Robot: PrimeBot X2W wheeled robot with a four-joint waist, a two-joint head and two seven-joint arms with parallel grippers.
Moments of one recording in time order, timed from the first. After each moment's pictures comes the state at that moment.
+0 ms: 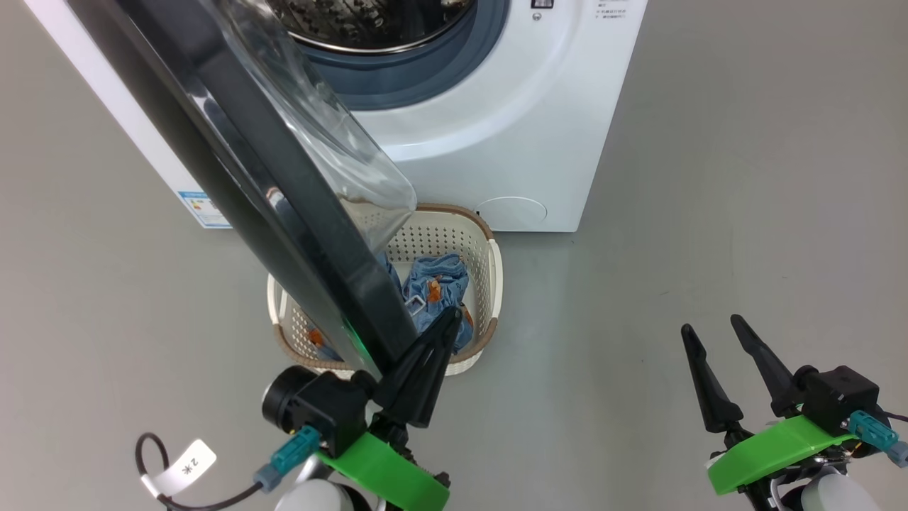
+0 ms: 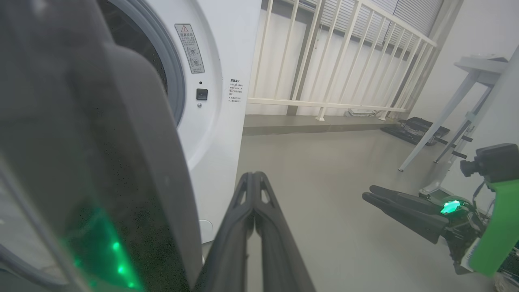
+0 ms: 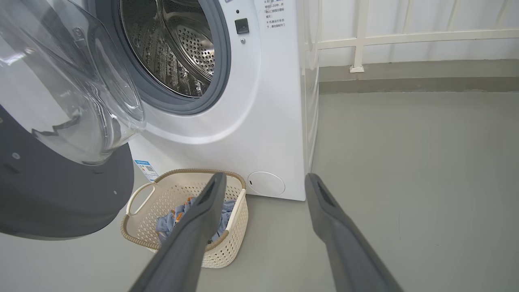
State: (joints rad) left arm -0.26 0.05 -0.53 0.09 -0.35 -0.07 -0.26; right arm -0.13 -0.20 0.08 0.24 0.33 0.13 -0.25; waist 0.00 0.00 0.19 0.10
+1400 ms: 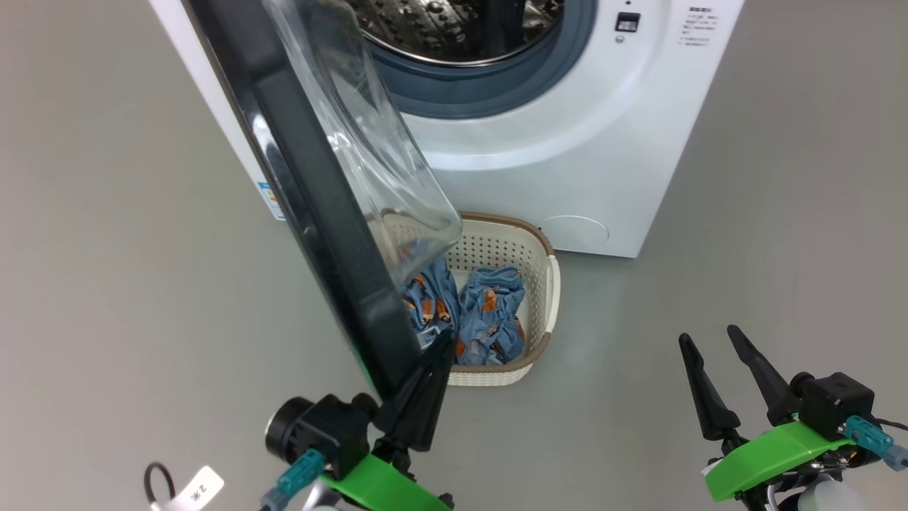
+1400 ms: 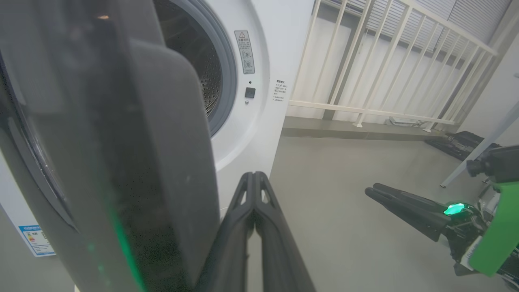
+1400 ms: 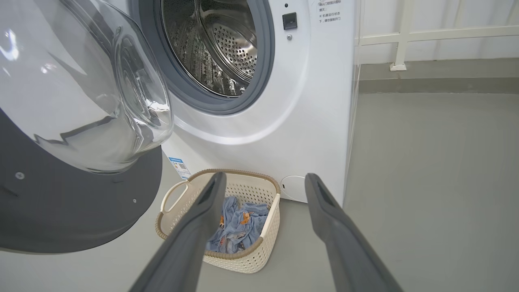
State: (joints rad) left arm -0.21 0.03 -0.53 0.09 -0.36 0.00 -0.26; right arm -0.13 -0.20 0.08 0.27 0.35 0.13 -0.25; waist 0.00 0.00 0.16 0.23
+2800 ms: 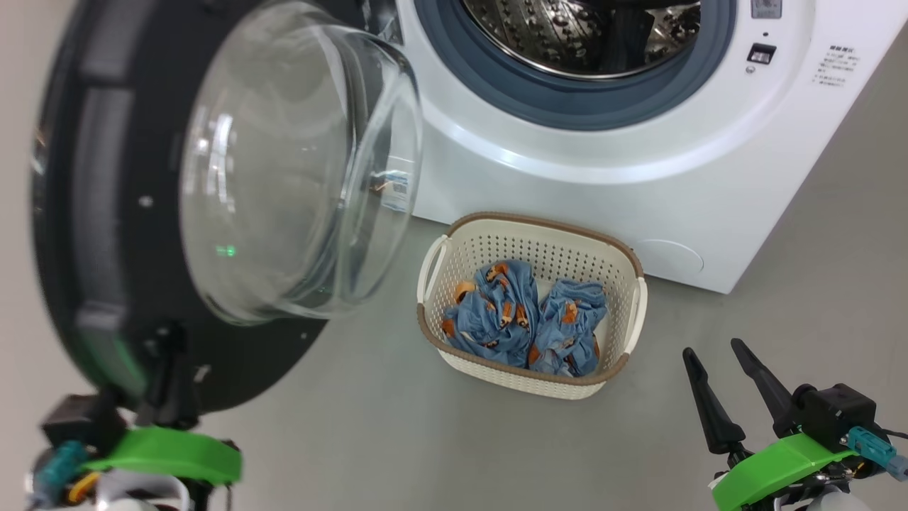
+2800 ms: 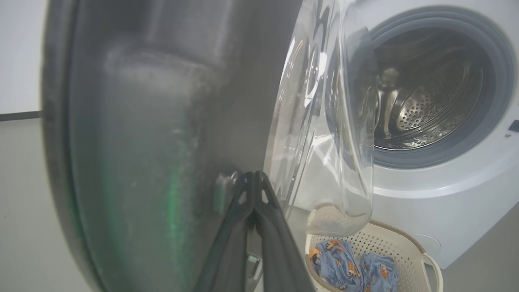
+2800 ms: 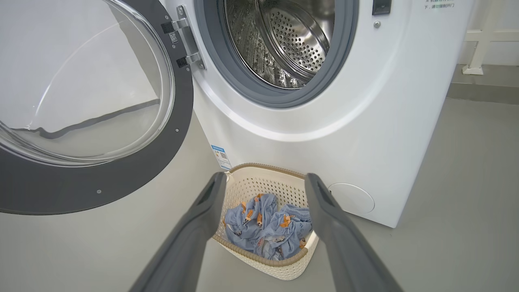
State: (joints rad) left arm -0.16 0.14 -0.09 0.21 -0.41 0.07 -0.26; right arm -0.10 -0.23 0.10 0.27 0.35 0.13 -0.25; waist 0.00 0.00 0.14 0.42
